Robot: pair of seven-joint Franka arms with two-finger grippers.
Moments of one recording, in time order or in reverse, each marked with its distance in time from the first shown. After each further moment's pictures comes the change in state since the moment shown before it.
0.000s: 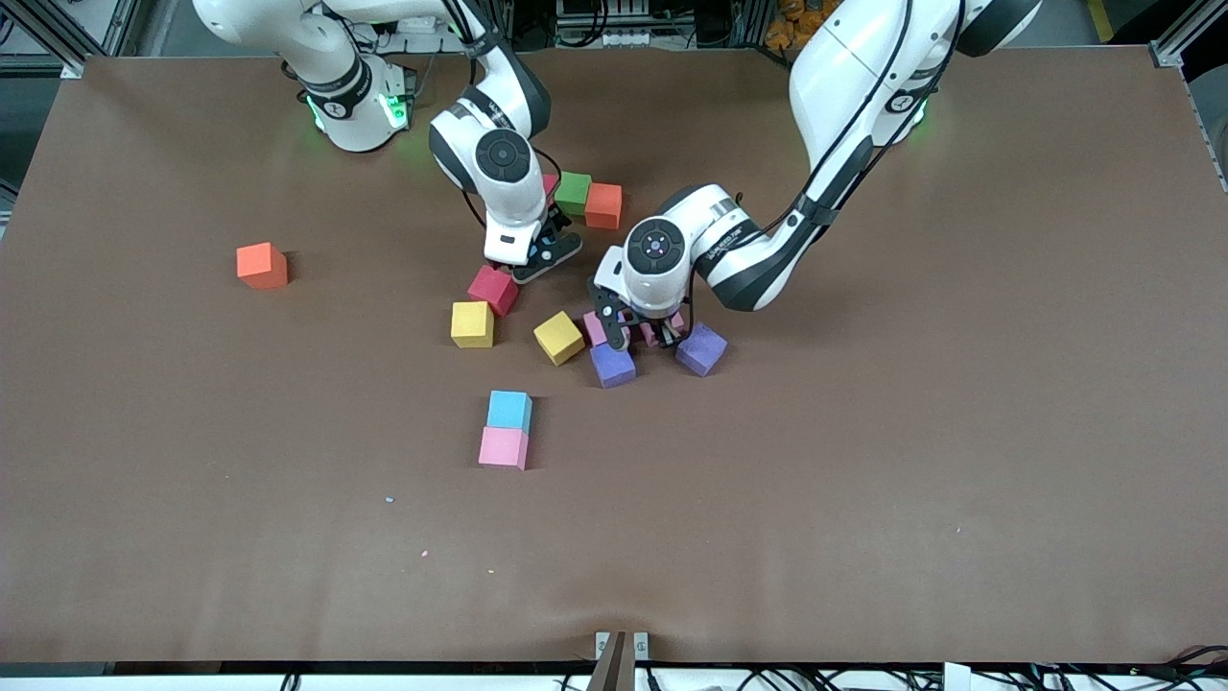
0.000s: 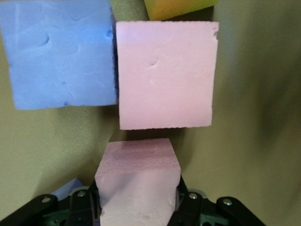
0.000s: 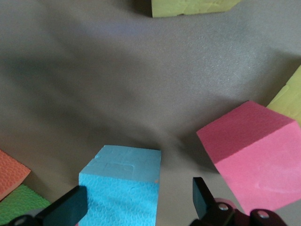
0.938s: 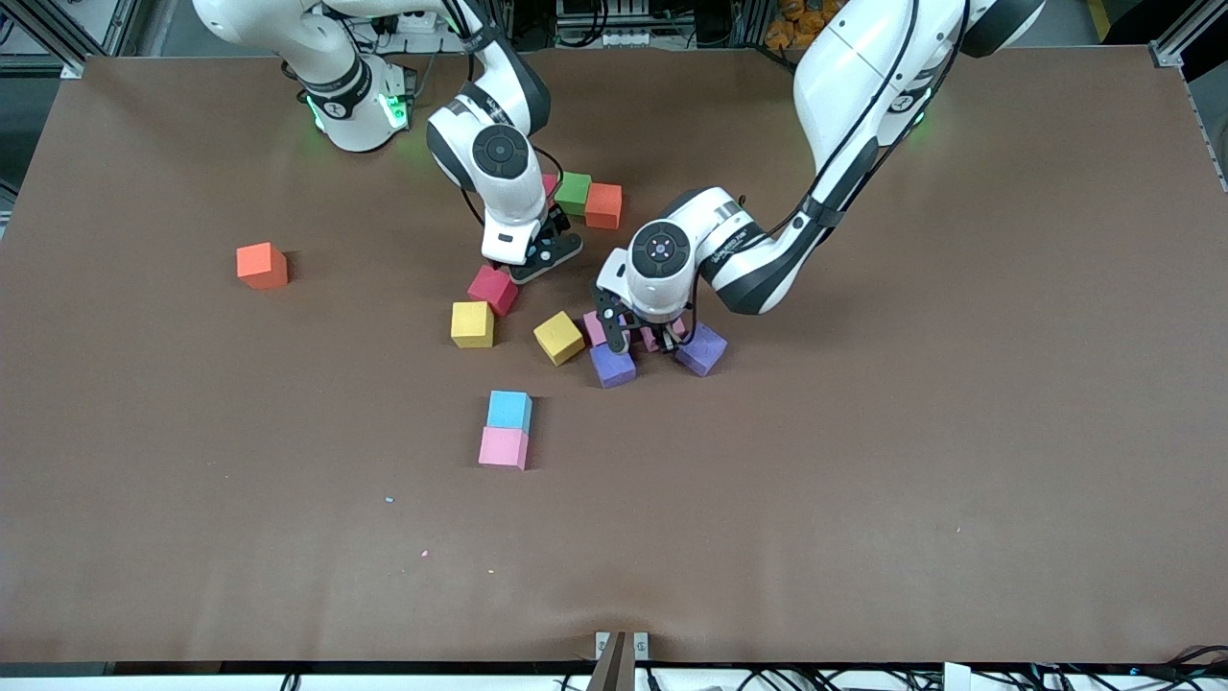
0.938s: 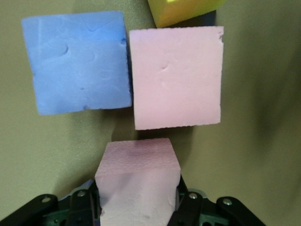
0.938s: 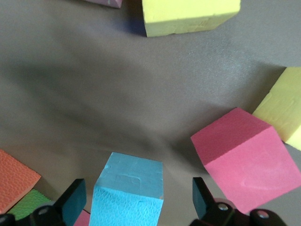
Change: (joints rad) left arm 0.010 -0.002 -0.001 0.015 0.000 0.001 0.058; right arm -0.006 -0.023 -0.008 0.018 0.002 -0.017 0.015
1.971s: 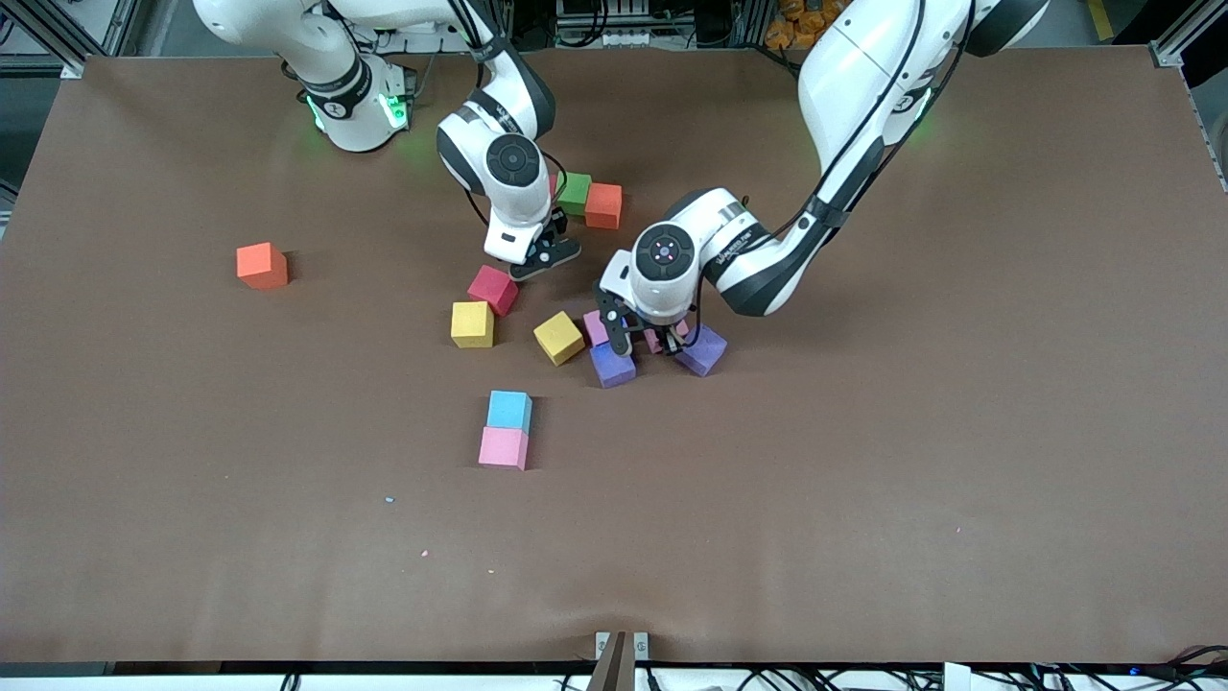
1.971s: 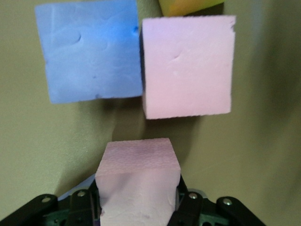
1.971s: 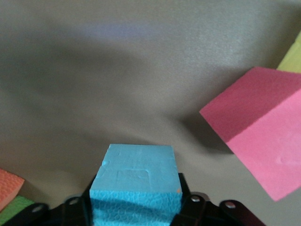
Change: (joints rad) left arm 0.022 0.000 -0.005 0.001 0.000 -0.017 0.015; right arm 0.023 0.049 0.010 -0.015 0.002 -0.005 0.172
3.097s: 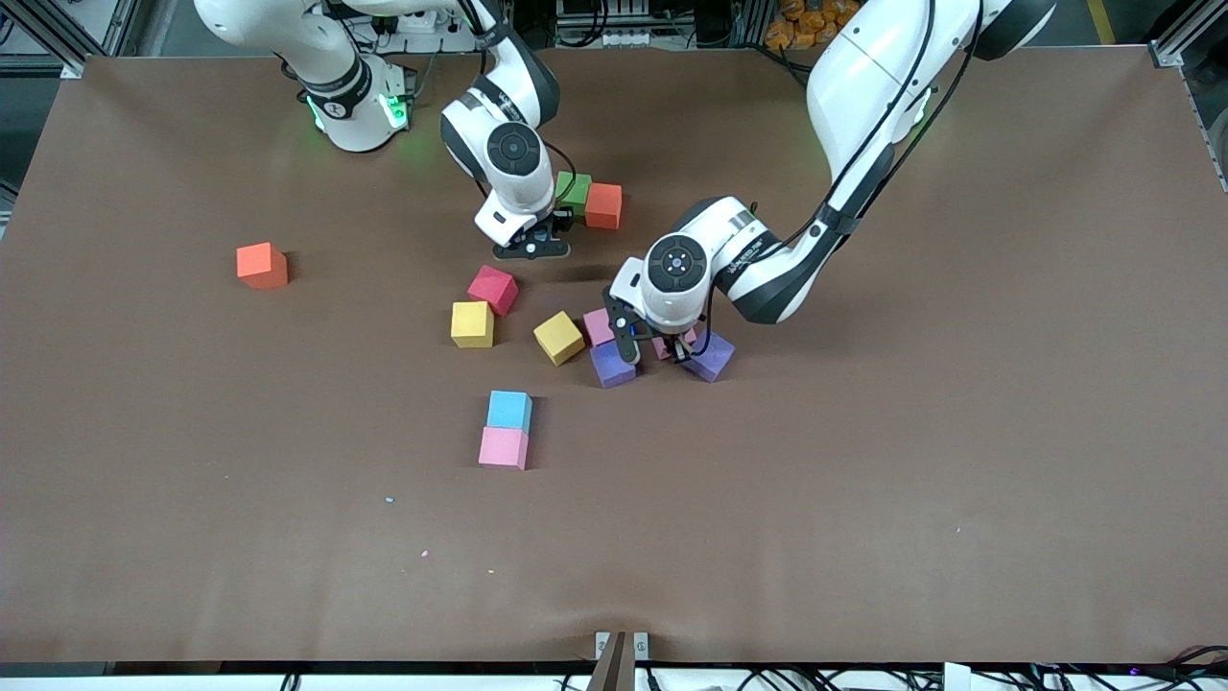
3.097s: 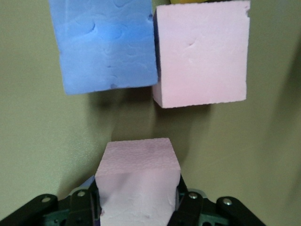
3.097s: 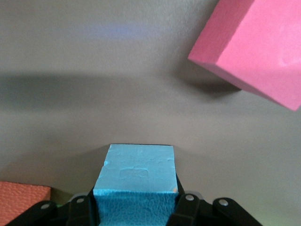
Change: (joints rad) left arm 0.018 0.002 0.000 0.002 0.000 0.000 0.044; right arm 0.041 -0.029 0.003 -0.042 0.085 0.000 0.299
